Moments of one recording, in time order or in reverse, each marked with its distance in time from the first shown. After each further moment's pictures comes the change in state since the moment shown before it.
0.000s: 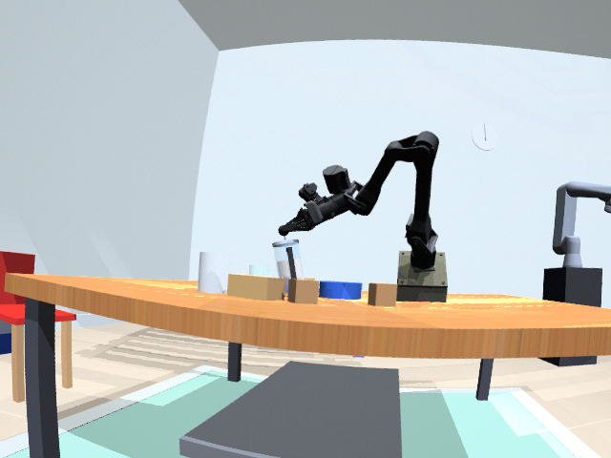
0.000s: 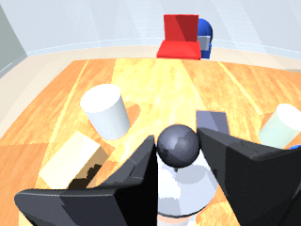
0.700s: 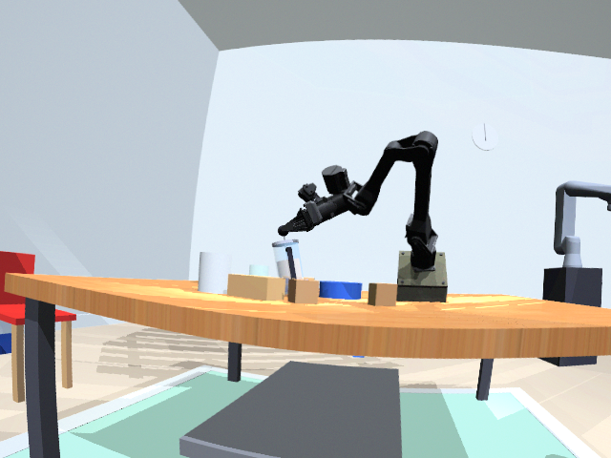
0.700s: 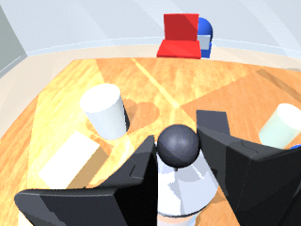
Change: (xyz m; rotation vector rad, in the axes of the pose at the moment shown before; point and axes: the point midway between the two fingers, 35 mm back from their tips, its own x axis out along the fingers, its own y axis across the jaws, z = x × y) arm 0.002 0.000 0.000 0.002 0.003 0.002
